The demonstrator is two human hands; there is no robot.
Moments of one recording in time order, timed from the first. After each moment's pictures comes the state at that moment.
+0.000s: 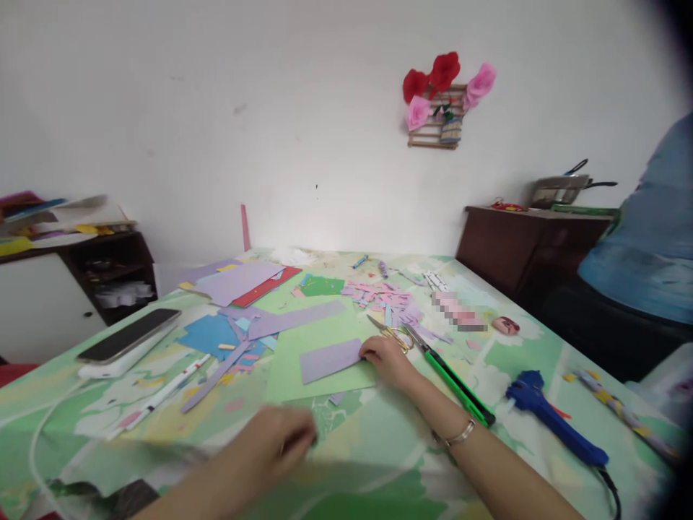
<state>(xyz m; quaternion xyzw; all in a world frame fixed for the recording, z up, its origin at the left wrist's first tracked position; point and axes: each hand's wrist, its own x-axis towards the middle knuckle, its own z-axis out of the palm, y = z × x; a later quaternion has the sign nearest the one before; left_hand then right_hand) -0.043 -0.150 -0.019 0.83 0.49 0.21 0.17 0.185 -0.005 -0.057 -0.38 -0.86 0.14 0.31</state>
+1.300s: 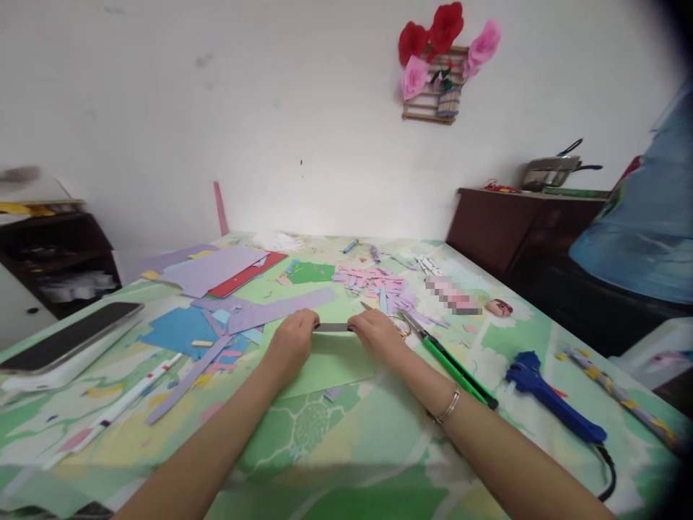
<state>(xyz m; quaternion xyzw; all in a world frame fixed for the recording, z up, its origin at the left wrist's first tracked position) -0.040 -0.011 -0.057 0.81 0.47 0.31 -0.14 0.171 0.013 -0.055 -0.36 -0.88 -0.04 0.31</state>
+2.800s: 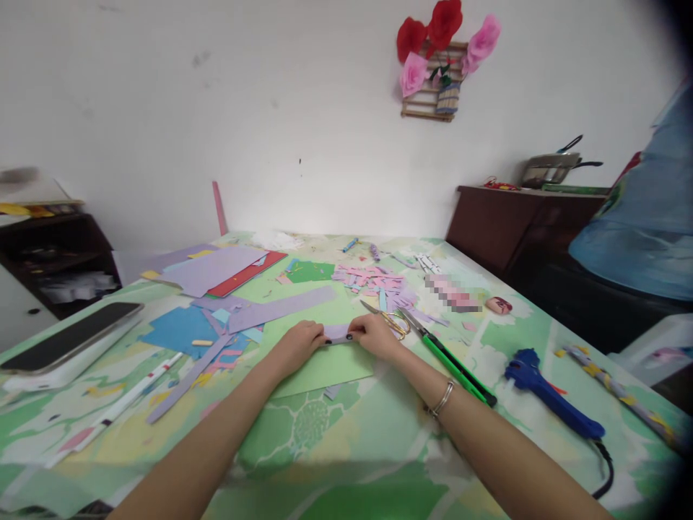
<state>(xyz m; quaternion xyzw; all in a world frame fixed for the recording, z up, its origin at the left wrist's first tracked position) -0.038 0.002 -0.063 0.85 0.49 0.18 0.04 0.165 0.021 -0.055 -0.48 -0.82 0.18 0.24</state>
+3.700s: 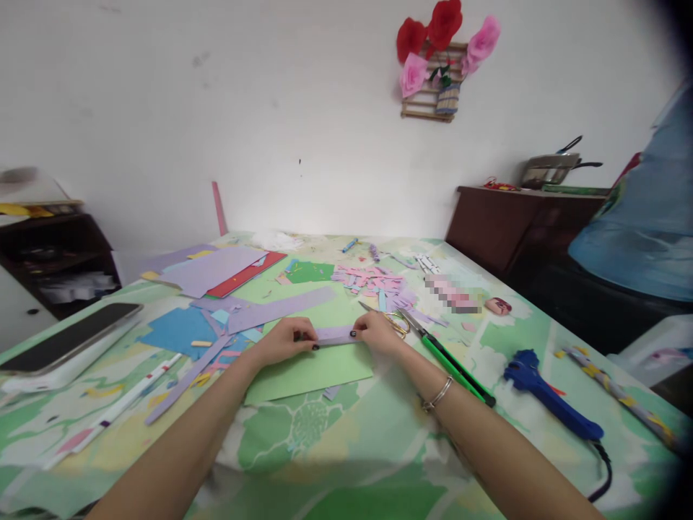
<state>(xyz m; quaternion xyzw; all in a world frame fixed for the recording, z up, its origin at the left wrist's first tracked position) -0.067 0.009 -0.051 0.83 0.41 0.26 0.28 0.168 0.030 -0.051 -0.55 -0.78 0.21 0.20</state>
